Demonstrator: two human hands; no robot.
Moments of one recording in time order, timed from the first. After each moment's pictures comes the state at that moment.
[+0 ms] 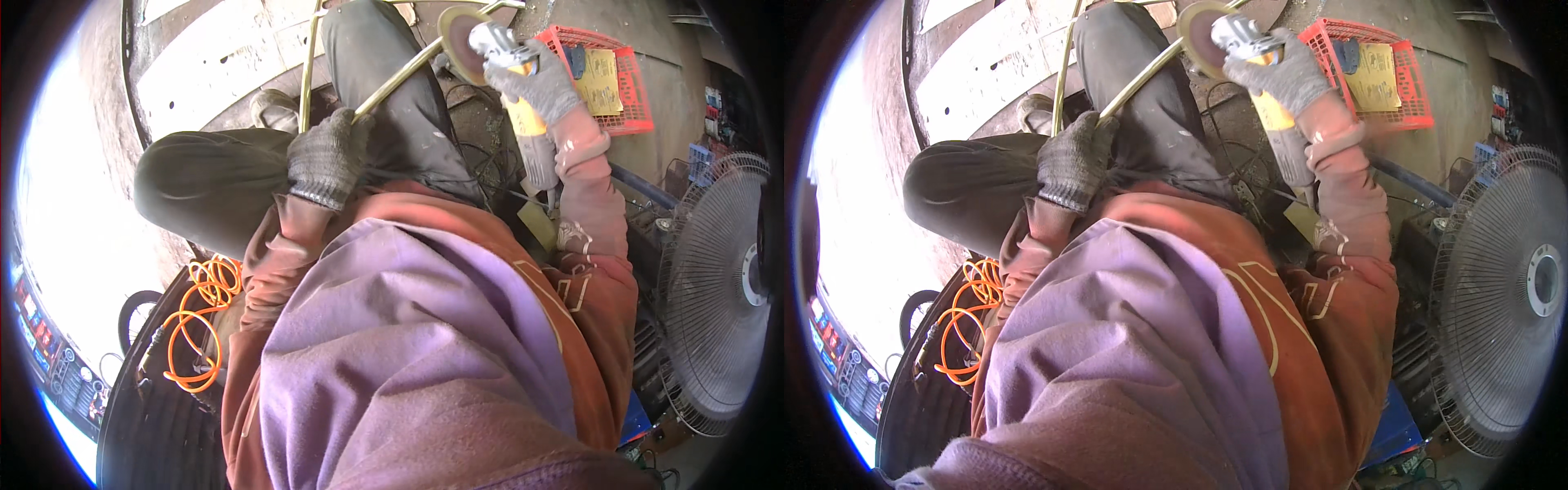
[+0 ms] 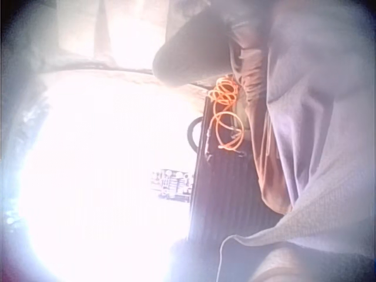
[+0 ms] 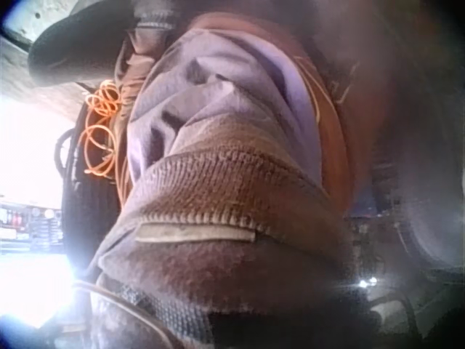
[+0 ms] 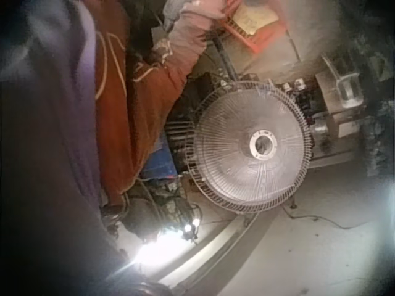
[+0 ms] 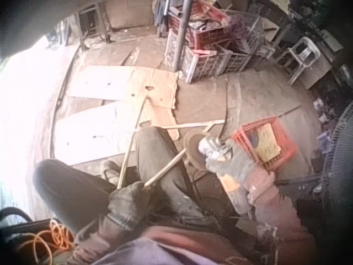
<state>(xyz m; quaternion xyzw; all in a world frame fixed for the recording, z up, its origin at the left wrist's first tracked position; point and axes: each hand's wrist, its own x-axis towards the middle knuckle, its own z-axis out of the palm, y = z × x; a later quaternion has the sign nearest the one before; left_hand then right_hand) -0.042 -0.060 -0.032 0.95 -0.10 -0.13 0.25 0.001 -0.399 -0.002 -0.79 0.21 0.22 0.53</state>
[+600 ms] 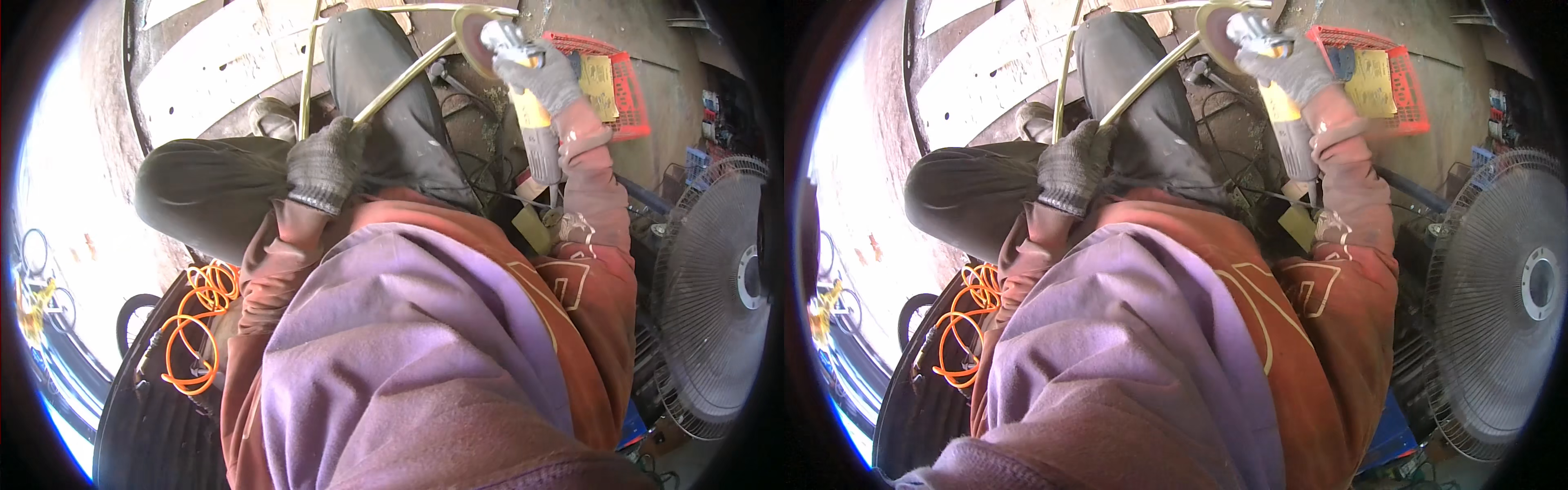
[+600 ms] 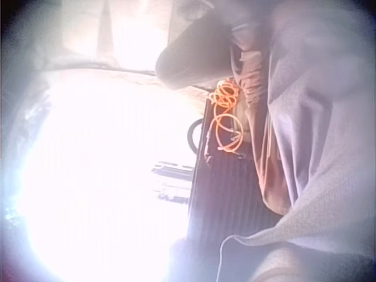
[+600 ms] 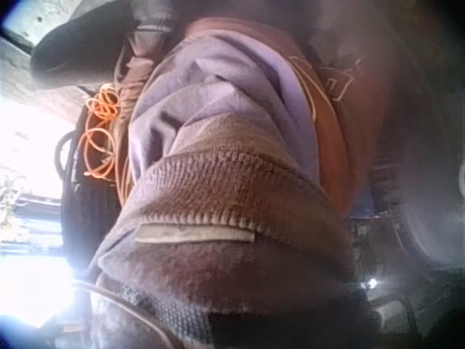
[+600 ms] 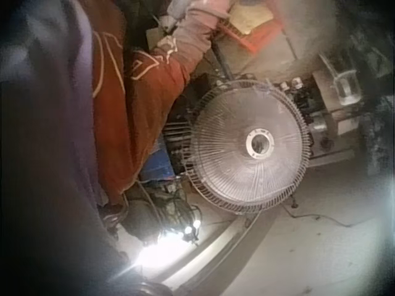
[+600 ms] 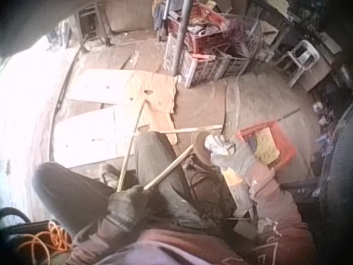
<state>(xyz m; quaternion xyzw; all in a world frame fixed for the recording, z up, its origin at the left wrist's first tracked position) -0.041 -0.065 -0.035 0.95 -0.11 -0.15 0.26 0.018 -0.428 0.001 -0.81 0.25 0.18 0.50</state>
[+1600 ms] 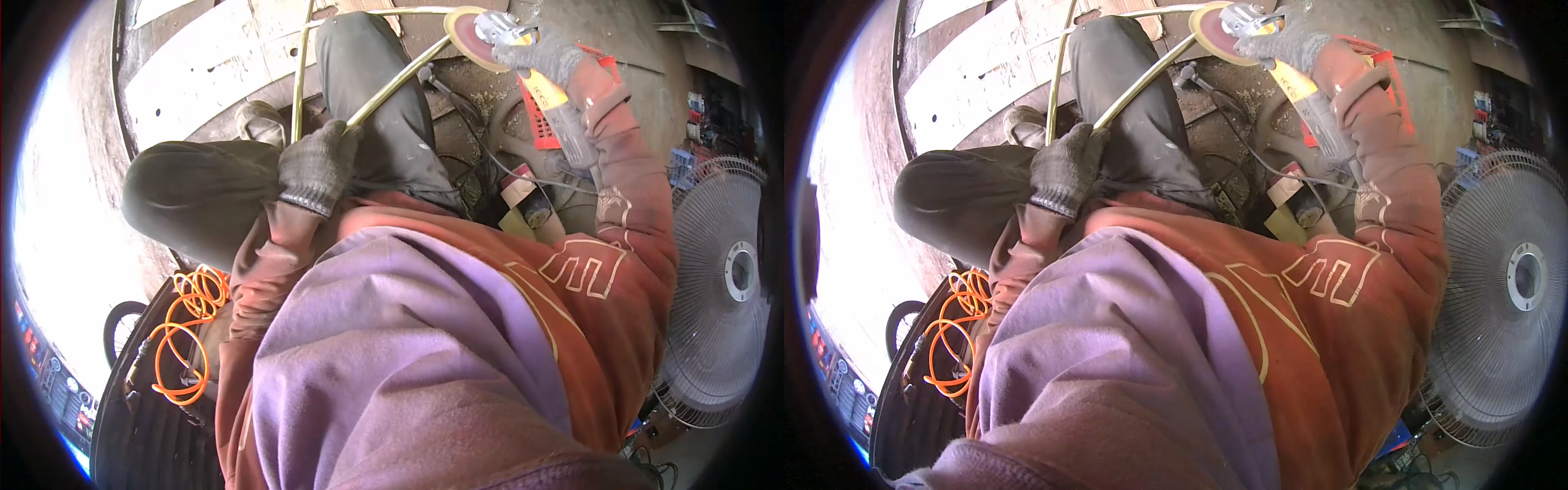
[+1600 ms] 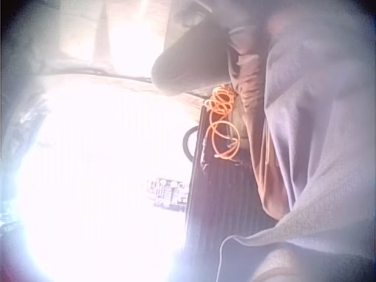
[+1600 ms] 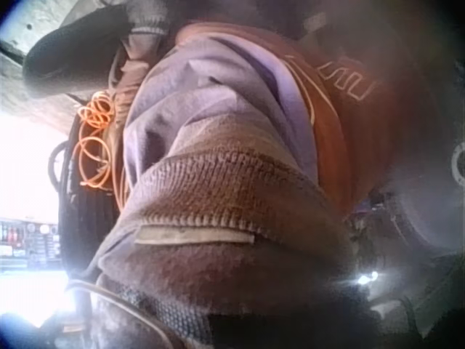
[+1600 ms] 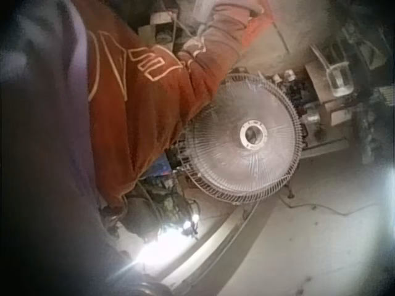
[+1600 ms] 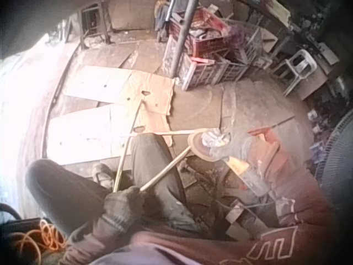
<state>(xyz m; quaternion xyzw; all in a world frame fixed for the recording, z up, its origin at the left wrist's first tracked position) -0.037 -0.066 -0.034 0.95 -0.10 -0.20 0.24 0.084 -0.449 0.035 -0.86 0.14 0.36 0.34</state>
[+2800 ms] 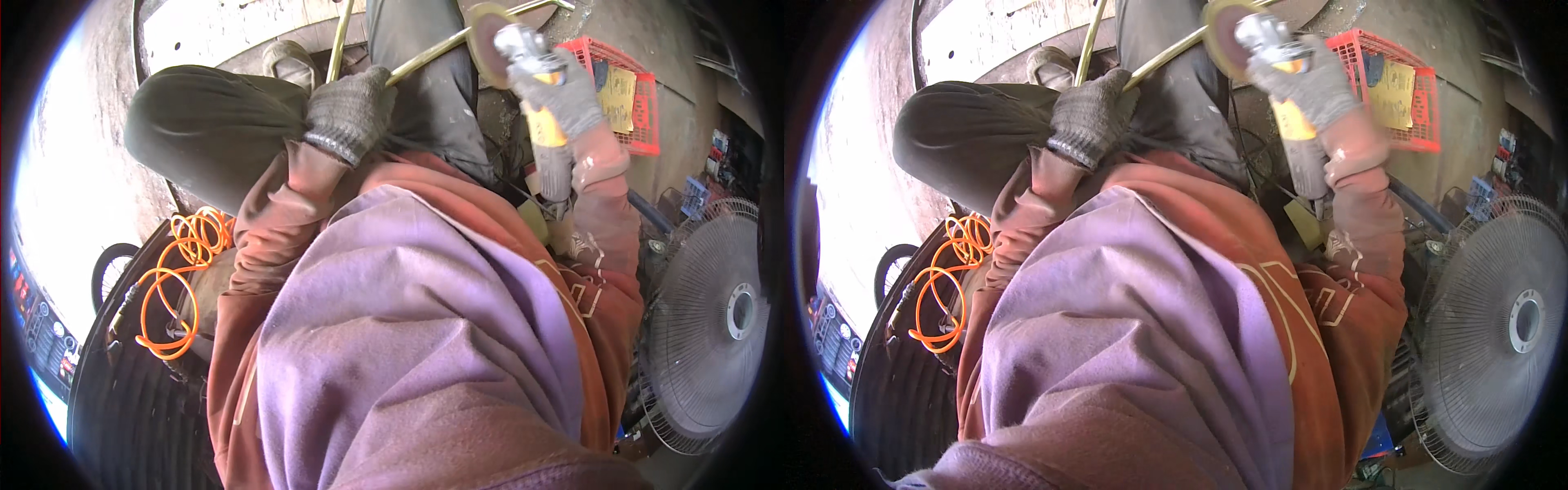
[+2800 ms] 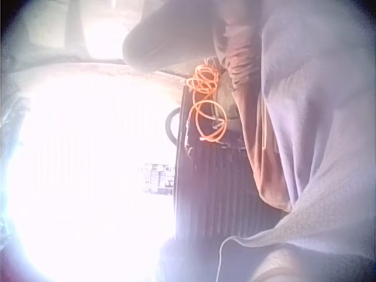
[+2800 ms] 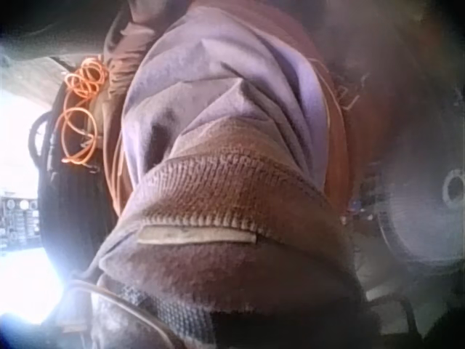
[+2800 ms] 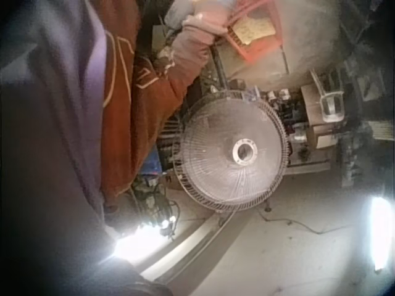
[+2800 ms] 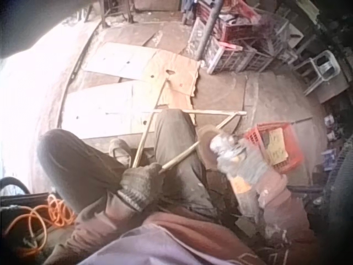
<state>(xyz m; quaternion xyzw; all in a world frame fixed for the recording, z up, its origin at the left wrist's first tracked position) -0.039 -0.058 -0.049 0.95 -0.13 -0.15 0.25 -0.012 -0.379 0.005 -0.82 0.16 0.23 0.51</state>
